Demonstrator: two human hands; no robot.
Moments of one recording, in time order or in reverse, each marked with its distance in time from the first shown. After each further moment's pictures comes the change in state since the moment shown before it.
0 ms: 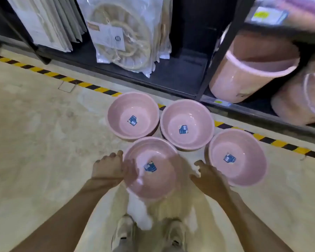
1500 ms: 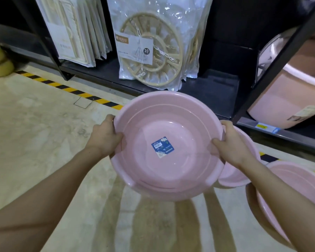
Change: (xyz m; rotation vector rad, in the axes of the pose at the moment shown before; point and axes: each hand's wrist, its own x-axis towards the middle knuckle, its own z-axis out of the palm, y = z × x) left_hand 0.167 -0.115 -0.022 -0.674 0.378 -0.125; right_hand 0.183 -0.104 -0.024 0.560 0.327 -0.235
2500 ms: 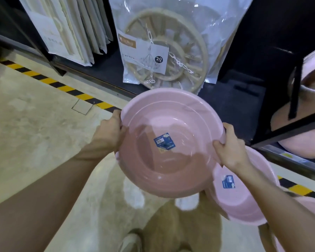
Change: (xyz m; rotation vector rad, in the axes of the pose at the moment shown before) left_hand 0.192 0.025 -0.029 0.214 -0.161 -0.065; right_hand 0.167 -0.070 0.039 -0.184 0.004 0.173
